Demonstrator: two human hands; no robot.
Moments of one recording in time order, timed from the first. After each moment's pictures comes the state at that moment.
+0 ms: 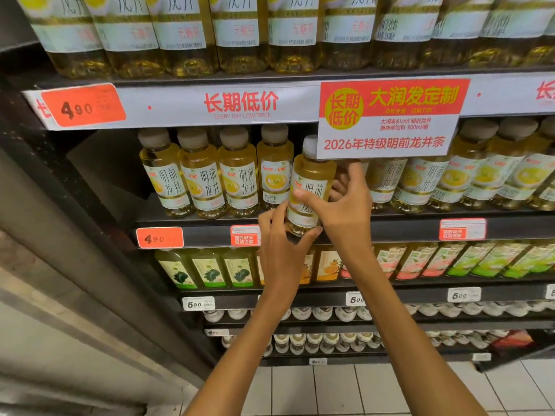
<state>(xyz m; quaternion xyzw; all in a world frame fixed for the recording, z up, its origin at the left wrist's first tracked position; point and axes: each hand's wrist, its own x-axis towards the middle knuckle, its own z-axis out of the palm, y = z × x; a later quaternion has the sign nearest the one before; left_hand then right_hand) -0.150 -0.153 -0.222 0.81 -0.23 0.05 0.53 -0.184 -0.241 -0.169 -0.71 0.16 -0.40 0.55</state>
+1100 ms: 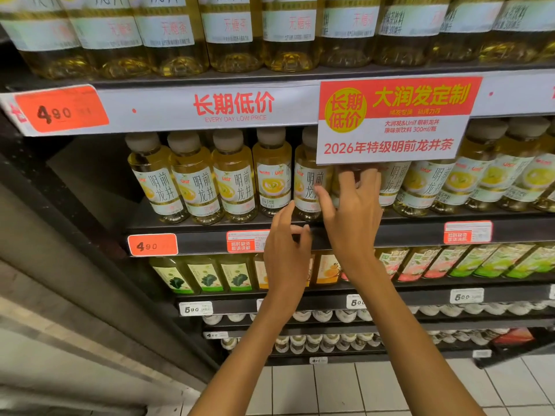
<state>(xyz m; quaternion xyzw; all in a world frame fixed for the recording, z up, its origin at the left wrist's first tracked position) -0.146 -0.167 -0.222 0.82 -0.23 0.03 0.53 -0.173 -0.256 -0.181 -0.81 0.21 -0.54 0.07</state>
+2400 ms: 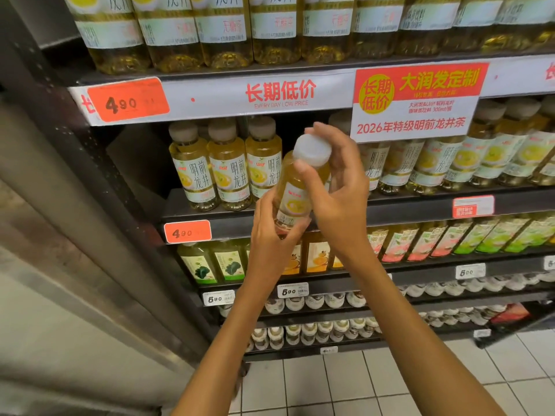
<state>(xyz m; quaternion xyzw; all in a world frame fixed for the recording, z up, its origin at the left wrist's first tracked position) -0.114 -0.082 -0.219 0.70 -0.35 -0.01 0.63 -0.178 -0.164 -0.141 -0.70 0.00 -0.51 0.51</state>
